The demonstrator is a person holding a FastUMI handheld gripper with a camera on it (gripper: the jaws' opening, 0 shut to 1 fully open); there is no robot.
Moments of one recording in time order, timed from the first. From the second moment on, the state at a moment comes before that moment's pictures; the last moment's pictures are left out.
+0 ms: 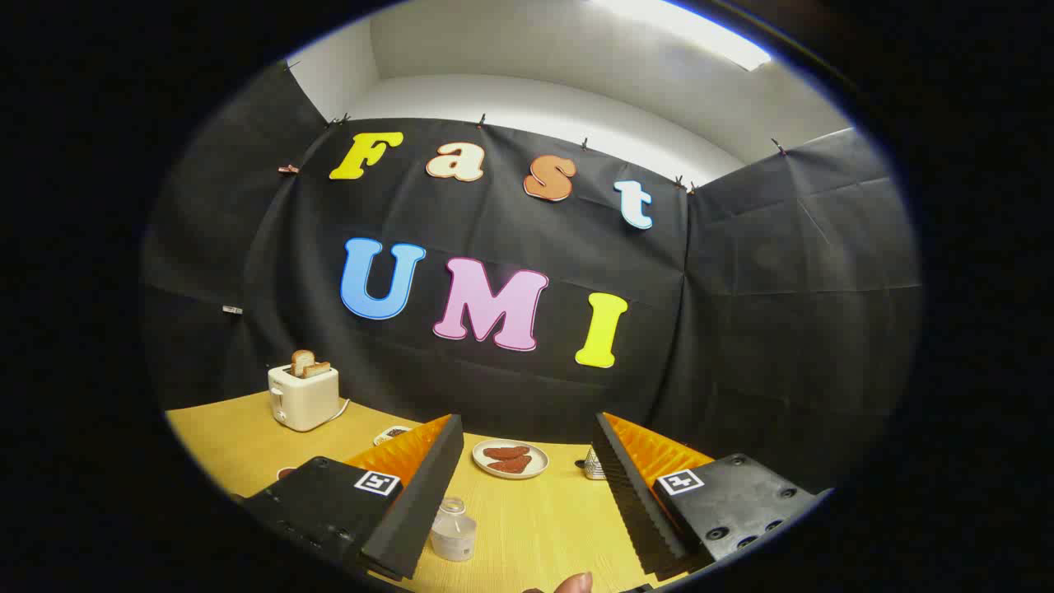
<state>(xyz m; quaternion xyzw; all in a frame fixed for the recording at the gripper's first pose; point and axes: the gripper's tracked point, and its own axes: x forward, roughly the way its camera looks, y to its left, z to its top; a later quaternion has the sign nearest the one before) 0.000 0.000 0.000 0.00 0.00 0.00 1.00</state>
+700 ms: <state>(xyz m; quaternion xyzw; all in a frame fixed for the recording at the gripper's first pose) -0.003 0.017 -0.011 0.00 0.02 0.00 1.00</state>
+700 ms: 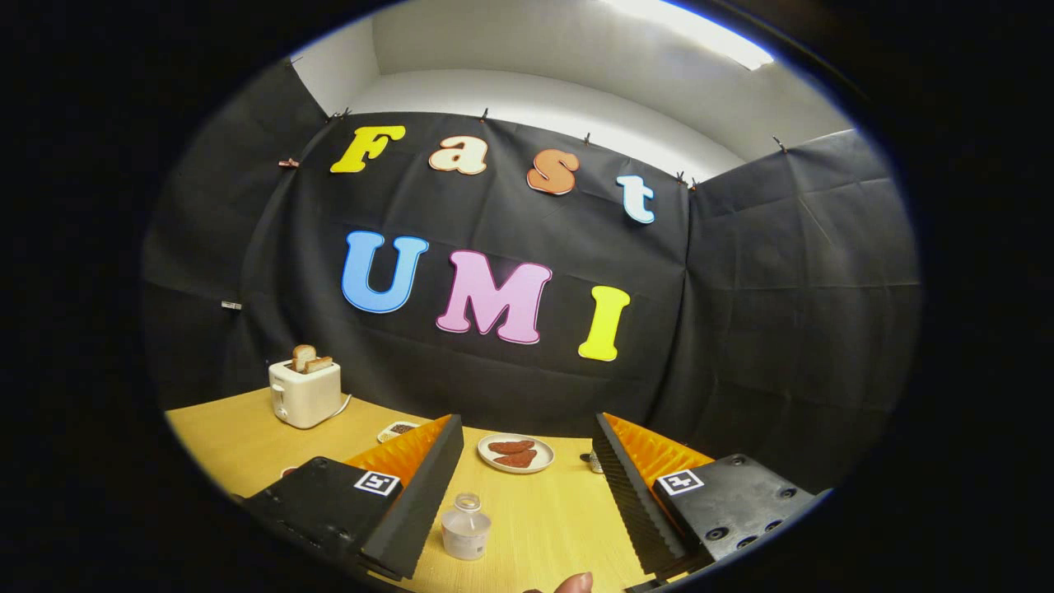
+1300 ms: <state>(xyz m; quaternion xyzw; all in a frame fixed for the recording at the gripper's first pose) 0.000 0.011 -0.030 0.04 0.01 0.01 1.00</state>
